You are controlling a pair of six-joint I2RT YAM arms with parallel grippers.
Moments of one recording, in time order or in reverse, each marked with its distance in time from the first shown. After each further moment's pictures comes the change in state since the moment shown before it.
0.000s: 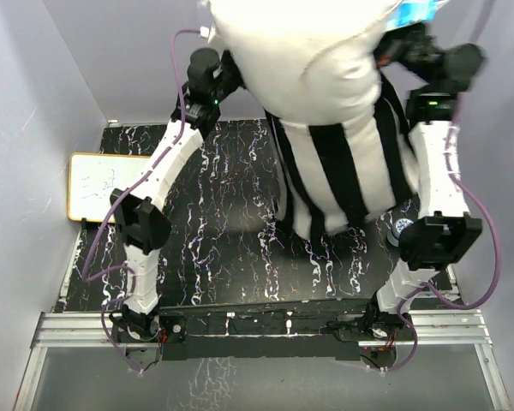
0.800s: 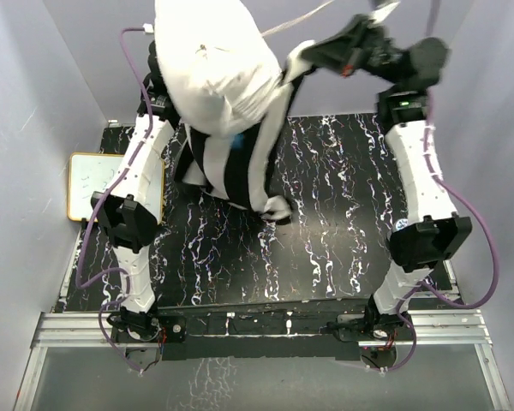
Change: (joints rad) left arm 0.129 0.041 0.220 -0.136 -0.120 -0.071; right arm 0.307 0.022 0.014 -0.250 0.066 -0.178
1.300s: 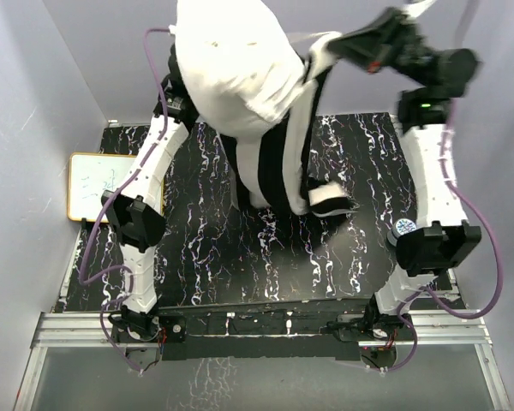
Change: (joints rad) left arm -0.079 0.046 0.087 -0.068 0.023 0.000; right arm -0.082 -0.045 -0.039 0.175 0.000 0.138
